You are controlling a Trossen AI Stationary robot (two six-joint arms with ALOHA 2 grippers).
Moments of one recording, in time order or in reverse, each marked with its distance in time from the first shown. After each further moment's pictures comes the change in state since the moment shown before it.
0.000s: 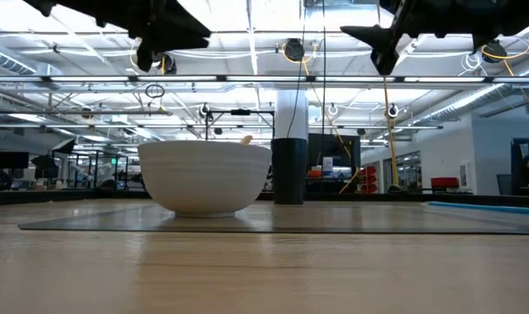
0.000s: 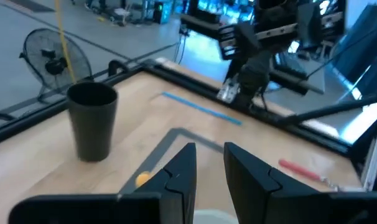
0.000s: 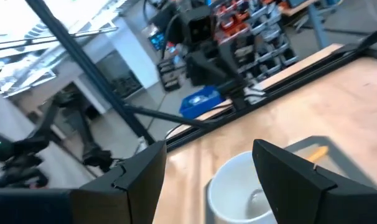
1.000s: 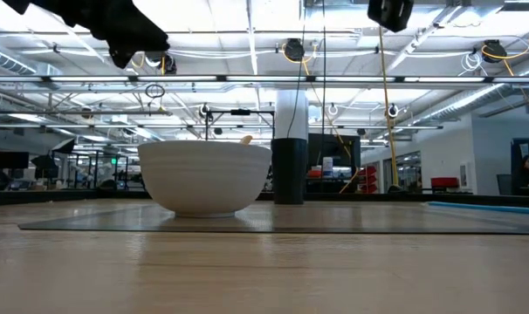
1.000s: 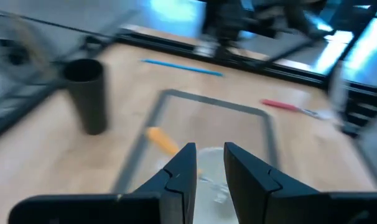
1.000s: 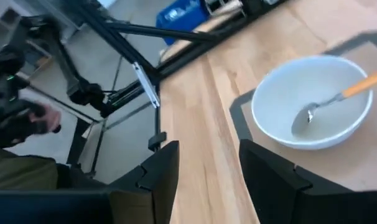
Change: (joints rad) left arm 0.138 -0.264 0.000 -0.385 0.338 0.174; right arm 0.451 0.347 0.474 -0.547 0.353 0.183
